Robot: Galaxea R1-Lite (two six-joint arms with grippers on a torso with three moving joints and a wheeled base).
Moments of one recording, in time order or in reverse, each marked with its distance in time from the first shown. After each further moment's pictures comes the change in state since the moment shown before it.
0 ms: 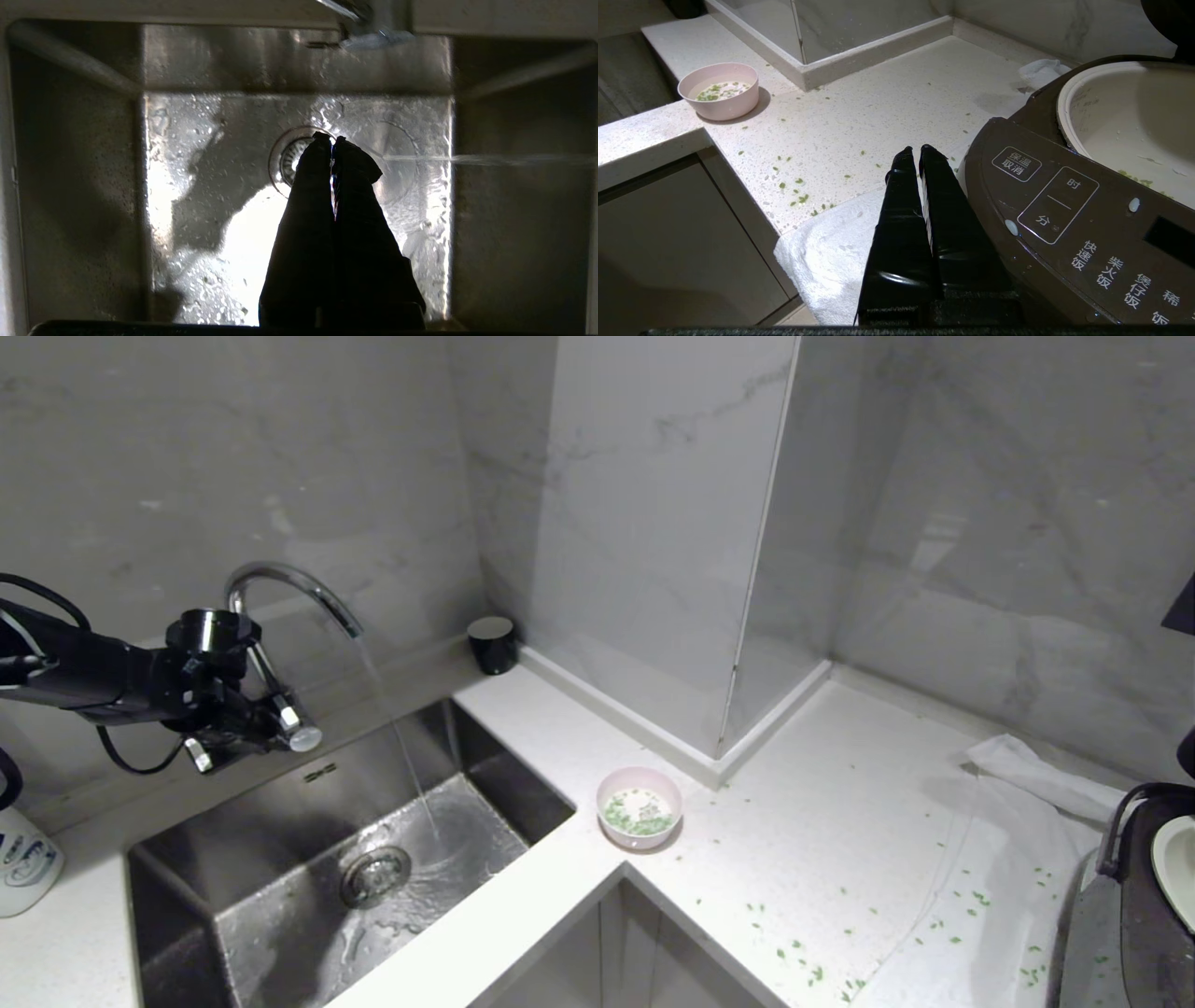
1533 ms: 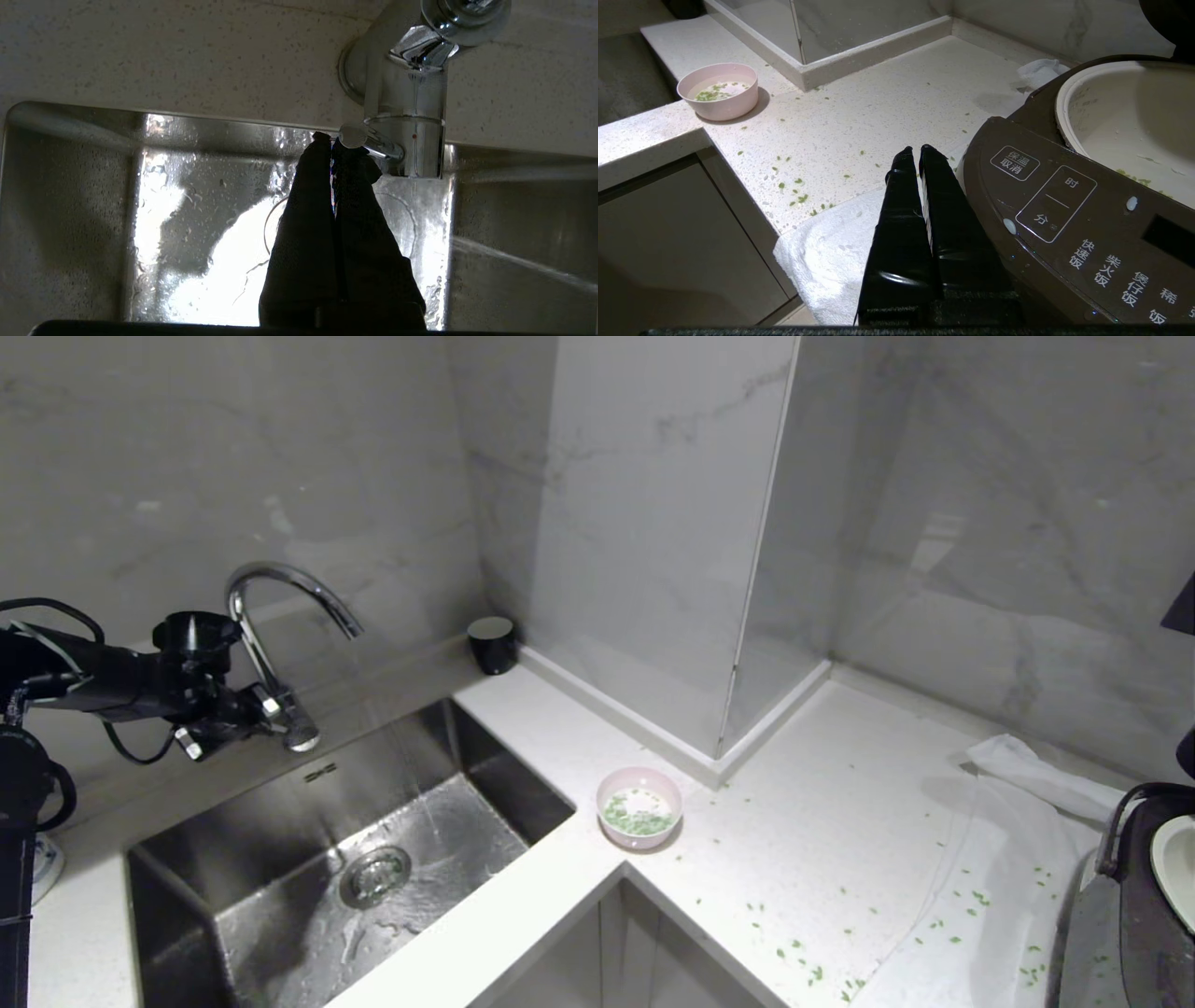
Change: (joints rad) left arm 0.085 0.202 -0.294 0.014 0.005 -0.020; right arm 0.000 0.000 0.000 0.000 0.000 0.000
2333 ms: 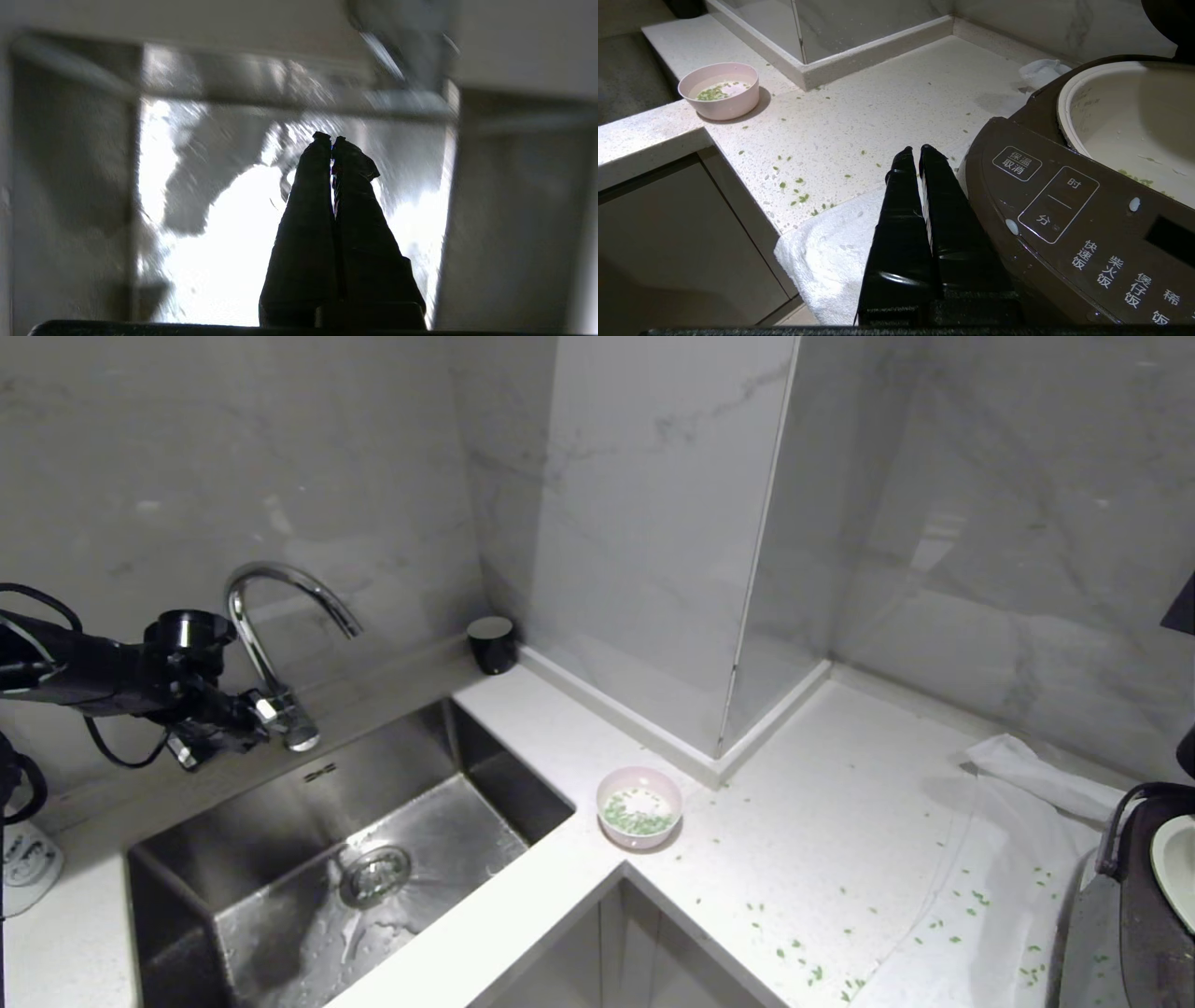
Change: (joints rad) left arm -0.014 -0.102 0.105 0.091 -0.056 -0.028; right arm 0.000 0.000 0.000 0.000 0.000 0.000
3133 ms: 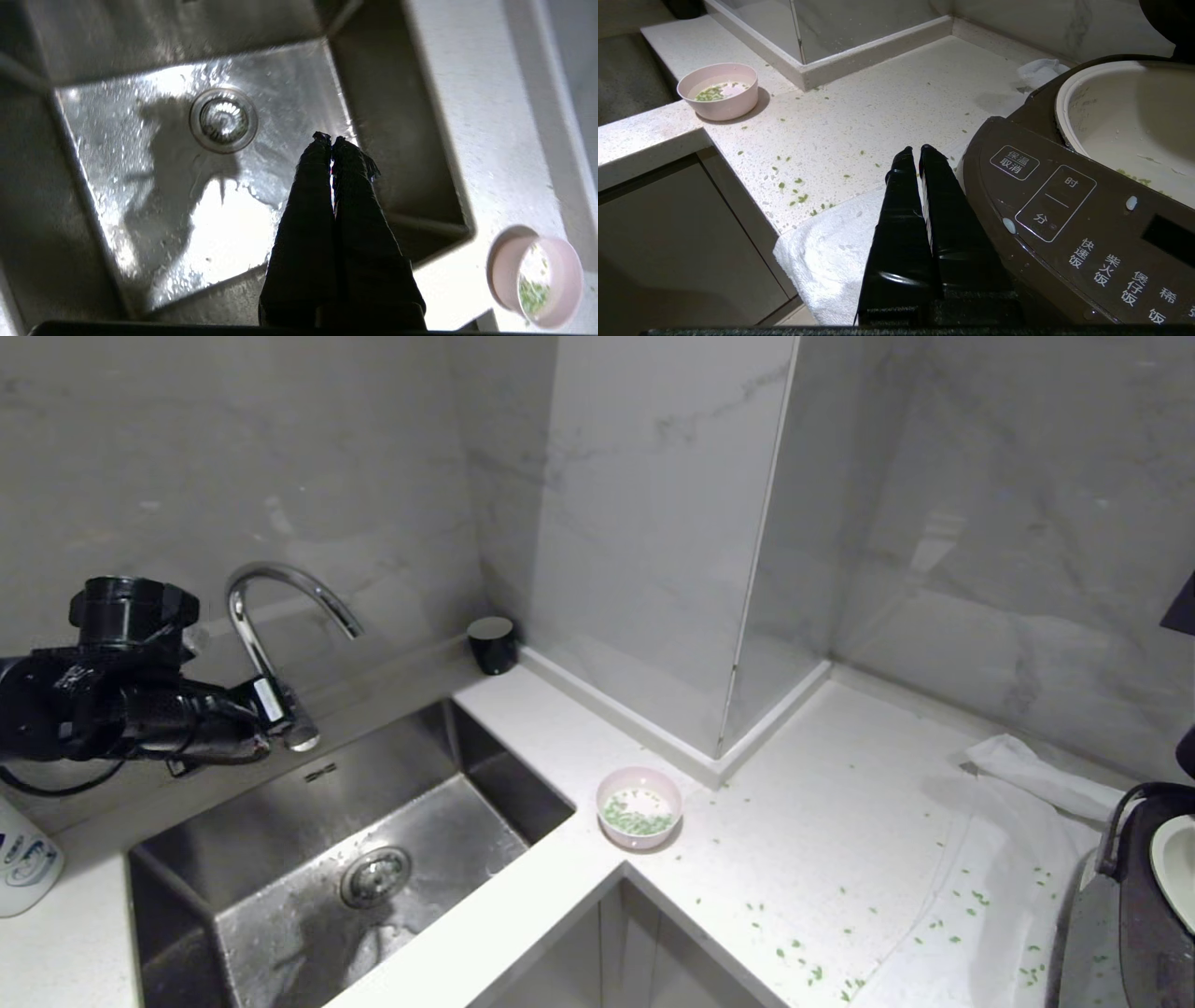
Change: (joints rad) left arm -0.168 -0.562 0.642 -0.274 -0.164 0.103; right arm 0.000 0.000 0.000 0.000 0.000 0.000
